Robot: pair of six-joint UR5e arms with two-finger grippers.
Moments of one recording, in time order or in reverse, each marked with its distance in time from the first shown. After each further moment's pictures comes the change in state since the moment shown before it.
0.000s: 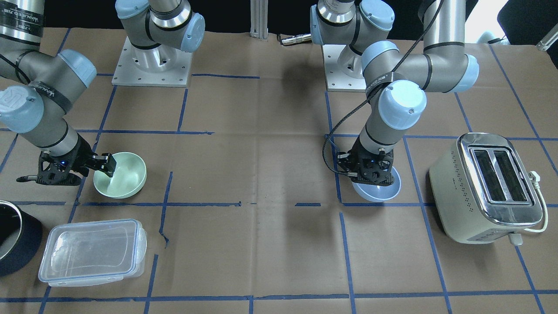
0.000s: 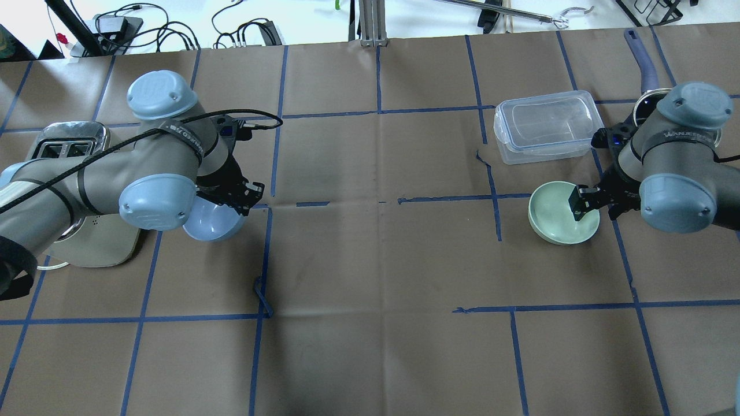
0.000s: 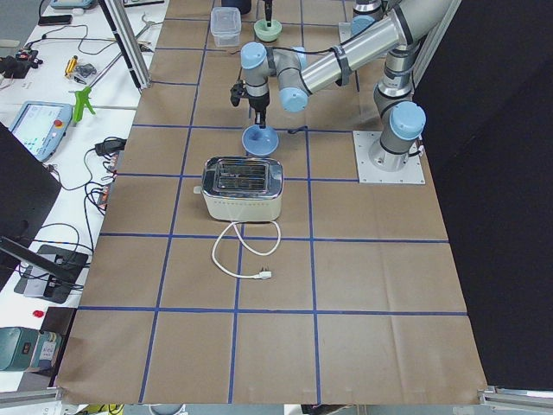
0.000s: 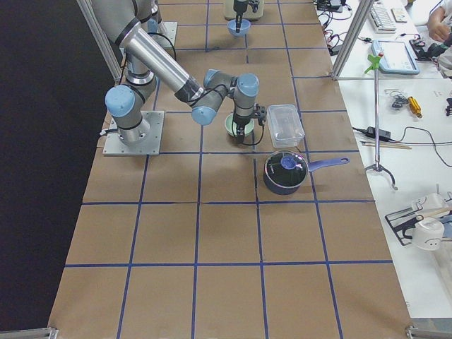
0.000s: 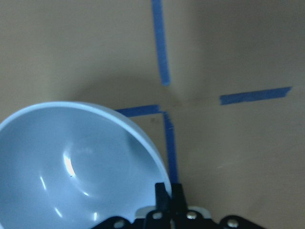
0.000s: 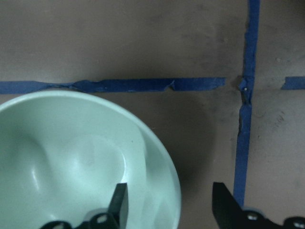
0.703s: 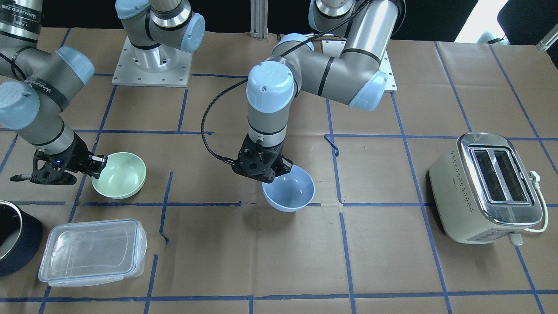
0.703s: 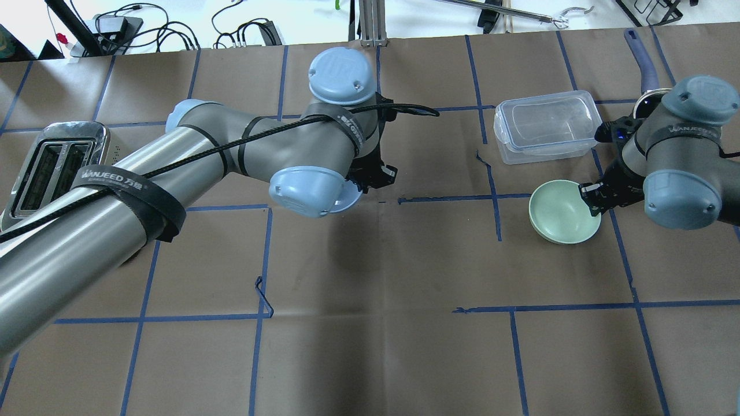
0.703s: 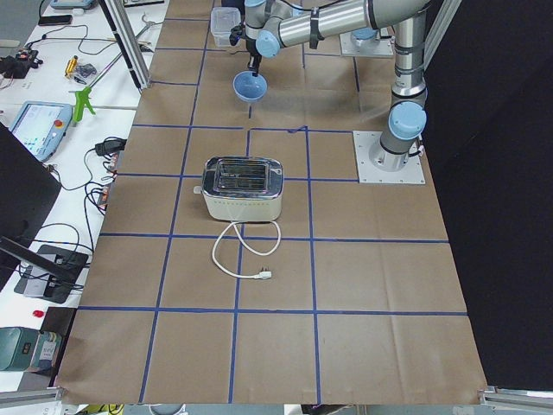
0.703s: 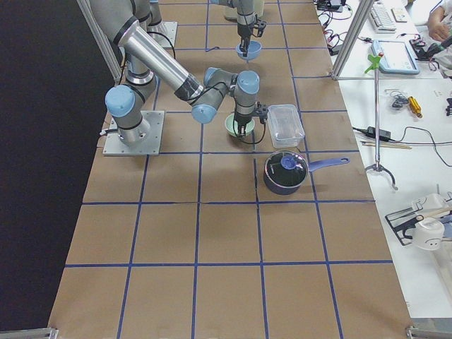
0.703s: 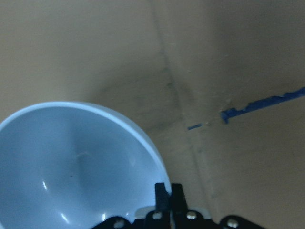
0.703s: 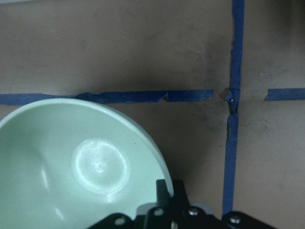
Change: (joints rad) left arm -0.385 -0.178 0.256 0.008 0.012 -0.146; right arm 0.001 -0.022 -0.037 0.027 0.001 0.003
